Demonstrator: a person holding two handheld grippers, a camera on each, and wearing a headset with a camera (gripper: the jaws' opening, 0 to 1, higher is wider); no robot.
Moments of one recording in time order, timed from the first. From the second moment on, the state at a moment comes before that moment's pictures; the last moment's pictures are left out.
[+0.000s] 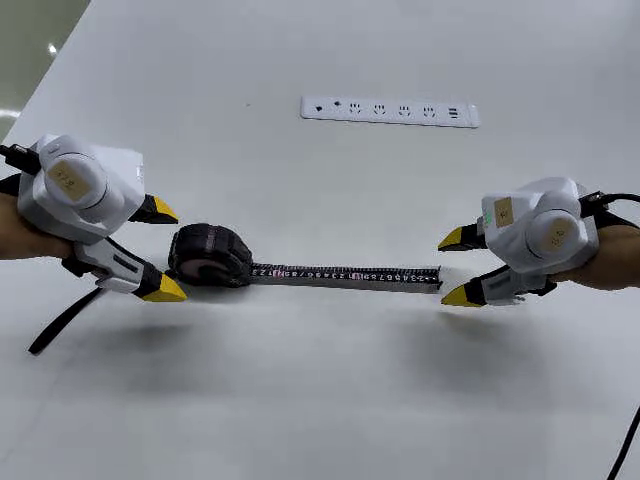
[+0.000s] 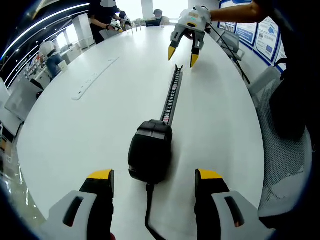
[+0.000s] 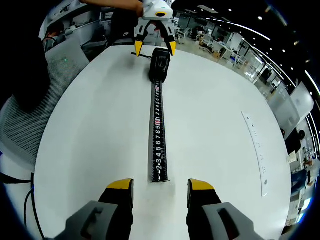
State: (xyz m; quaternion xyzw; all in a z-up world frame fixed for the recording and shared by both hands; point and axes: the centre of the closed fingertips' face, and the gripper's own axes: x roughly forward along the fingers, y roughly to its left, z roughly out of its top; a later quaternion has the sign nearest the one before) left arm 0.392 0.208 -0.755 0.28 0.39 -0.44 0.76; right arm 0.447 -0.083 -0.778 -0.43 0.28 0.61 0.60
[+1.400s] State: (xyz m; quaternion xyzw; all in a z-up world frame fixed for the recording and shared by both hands) left arm 0.361 0.199 -0.717 0.13 0.33 -0.35 0.87; right arm 0.416 -0.092 -0.743 -0.29 0.30 0.52 0.75
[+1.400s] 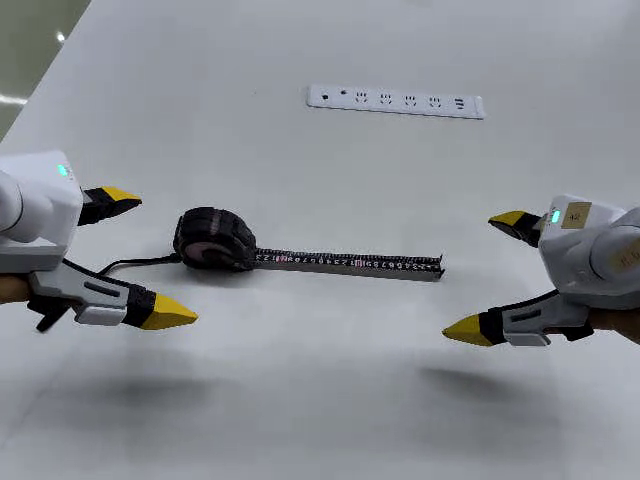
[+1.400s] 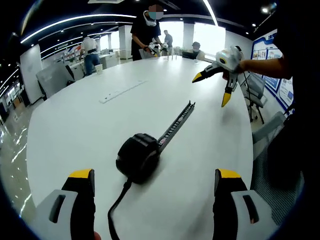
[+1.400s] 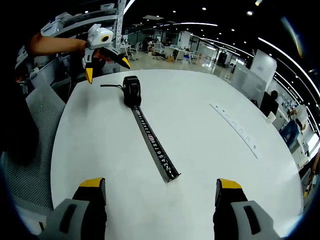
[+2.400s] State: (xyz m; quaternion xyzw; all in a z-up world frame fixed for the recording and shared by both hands) left arm 0.339 0.188 -0.712 0.06 0.29 -0.26 0.92; right arm 0.390 -0.085 -0.744 -0.20 0.31 0.47 0.80
